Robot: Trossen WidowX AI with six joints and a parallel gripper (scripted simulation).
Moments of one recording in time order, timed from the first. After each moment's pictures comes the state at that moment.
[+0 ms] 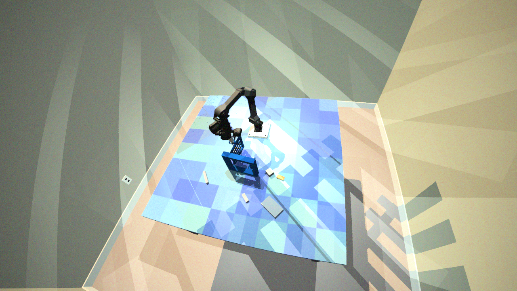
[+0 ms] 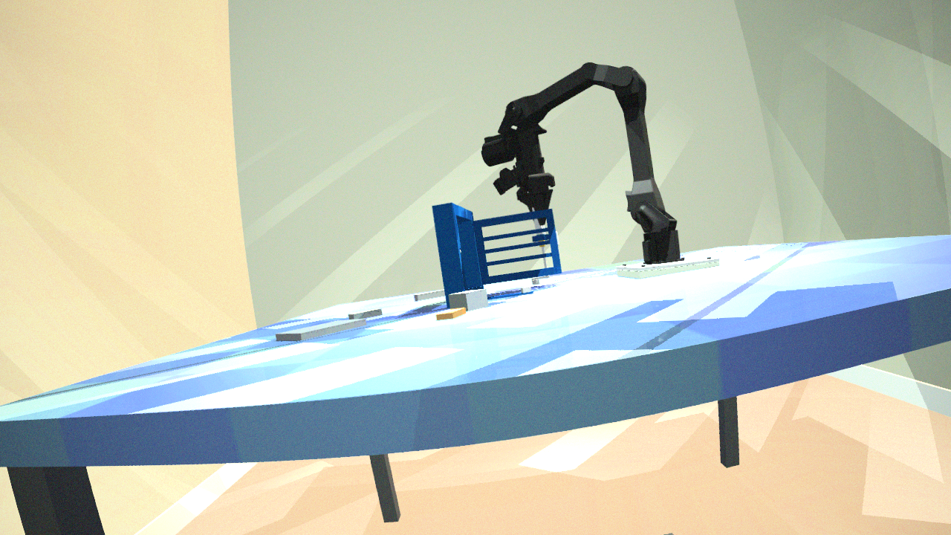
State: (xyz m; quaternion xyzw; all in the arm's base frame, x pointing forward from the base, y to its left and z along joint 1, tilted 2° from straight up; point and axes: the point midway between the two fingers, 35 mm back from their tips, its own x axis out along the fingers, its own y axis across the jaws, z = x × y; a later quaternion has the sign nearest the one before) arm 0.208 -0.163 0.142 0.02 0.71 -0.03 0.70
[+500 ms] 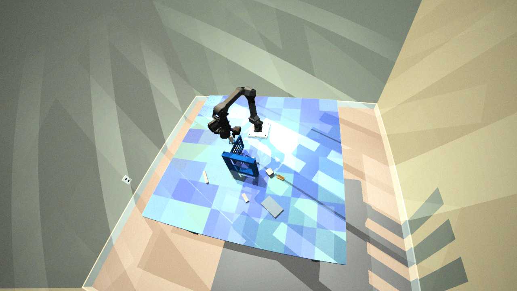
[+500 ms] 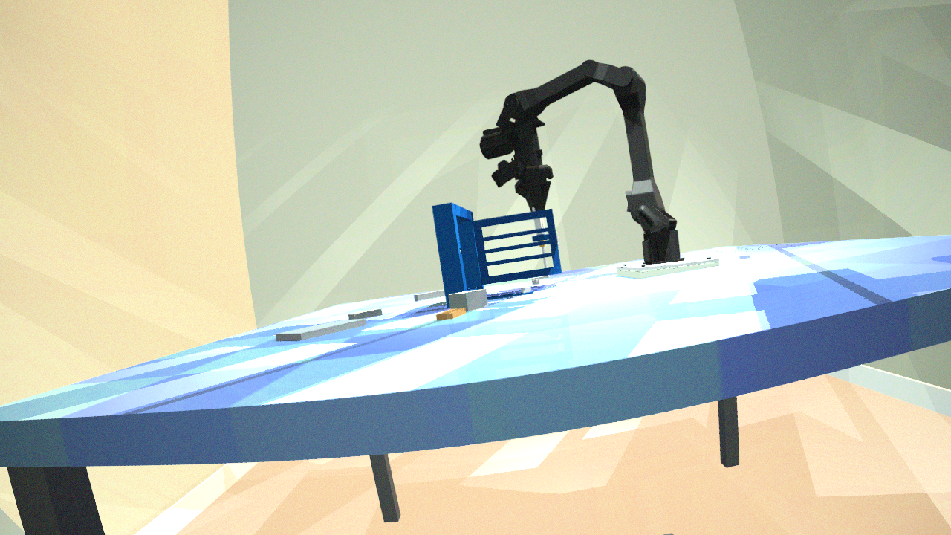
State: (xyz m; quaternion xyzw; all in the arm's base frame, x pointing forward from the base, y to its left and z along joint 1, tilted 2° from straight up) arm 0.210 -0.164 0.159 0.02 0.71 -0.03 0.70
